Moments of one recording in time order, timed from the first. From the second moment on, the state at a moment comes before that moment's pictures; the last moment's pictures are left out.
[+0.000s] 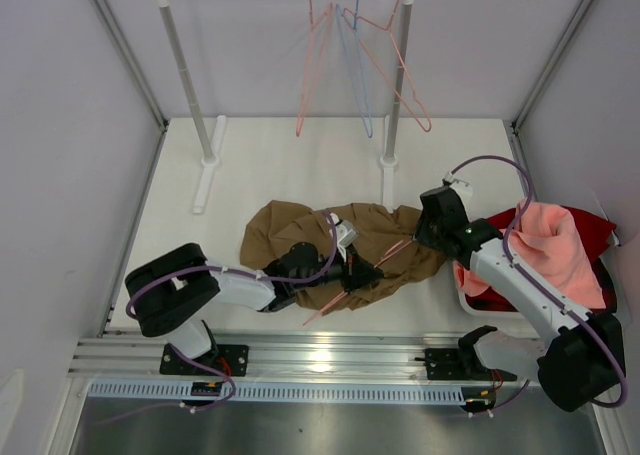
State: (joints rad) left arm -1.03 1.60 0.52 1.00 0.26 -0.50; right arm 0.47 1.14 0.86 -0.62 0.36 0.67
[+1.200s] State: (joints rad) left arm -1.02 1.61 0.68 0.68 0.23 -0.50; right arm 0.33 1.62 1.02 -0.46 0.32 0.61
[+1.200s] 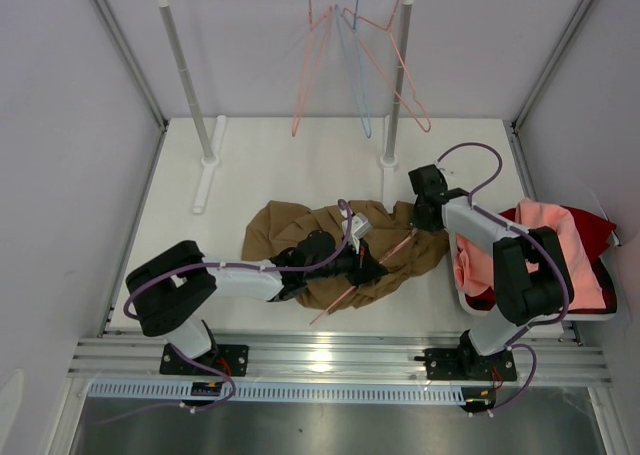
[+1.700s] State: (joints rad) left arm -1.03 1.62 0.68 0.68 0.27 -0.49; right arm 0.35 1.59 1.01 -0.42 0.32 0.65
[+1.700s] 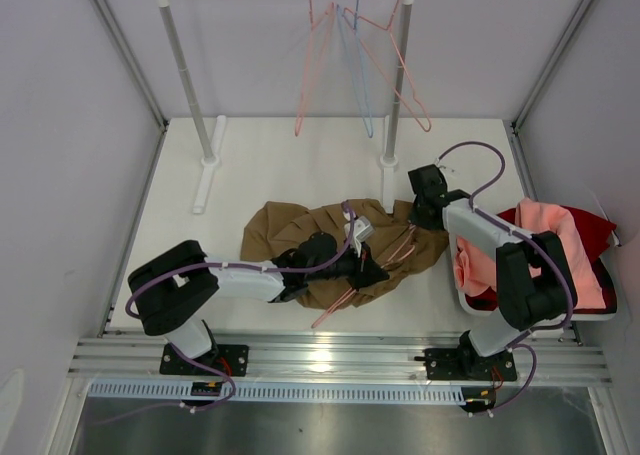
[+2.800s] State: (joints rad) left arm -1.03 1.62 0.68 0.66 0.30 -0.51; right arm 0.45 1.46 0.93 -0.43 0.37 0.67
